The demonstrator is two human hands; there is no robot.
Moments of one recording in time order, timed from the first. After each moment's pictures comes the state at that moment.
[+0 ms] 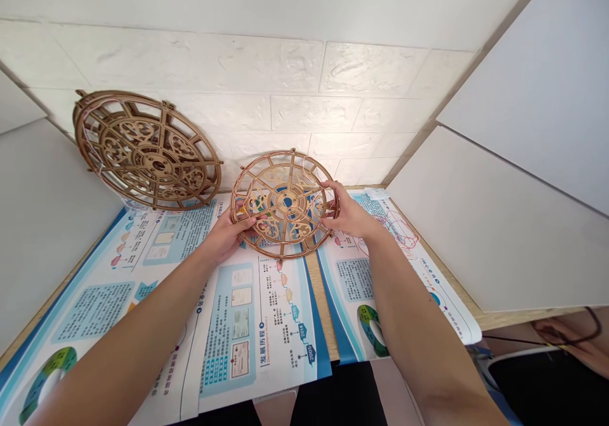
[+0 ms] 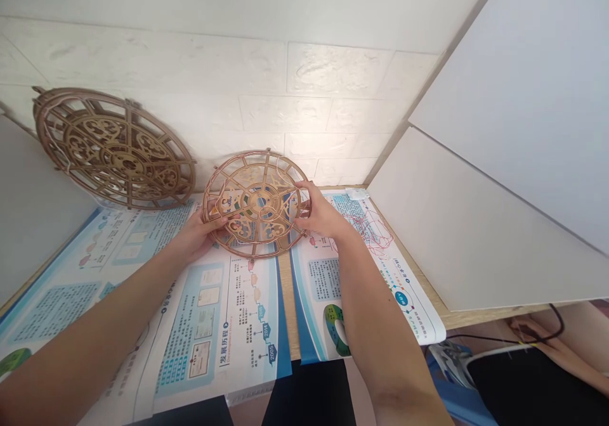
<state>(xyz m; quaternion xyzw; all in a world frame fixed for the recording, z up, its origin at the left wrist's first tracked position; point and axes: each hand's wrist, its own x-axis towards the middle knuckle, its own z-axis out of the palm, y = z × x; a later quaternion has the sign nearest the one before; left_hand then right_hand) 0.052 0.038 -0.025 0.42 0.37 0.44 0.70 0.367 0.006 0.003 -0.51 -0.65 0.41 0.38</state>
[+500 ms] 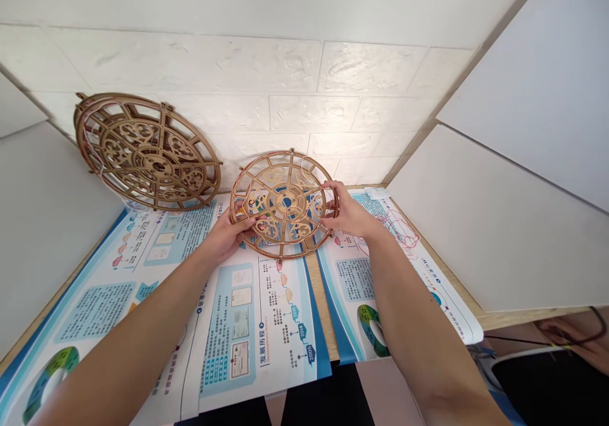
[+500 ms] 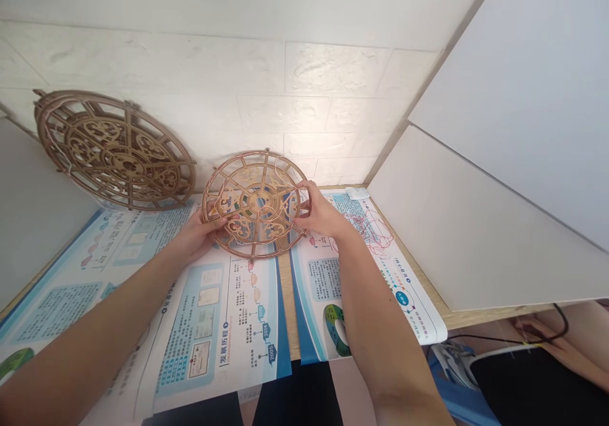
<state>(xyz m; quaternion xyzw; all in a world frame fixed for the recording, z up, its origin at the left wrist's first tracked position) 0.051 0.038 -0.026 0.42 0.37 0.43 0.71 0.367 0.003 0.008 -0.51 -0.65 0.42 0.37</state>
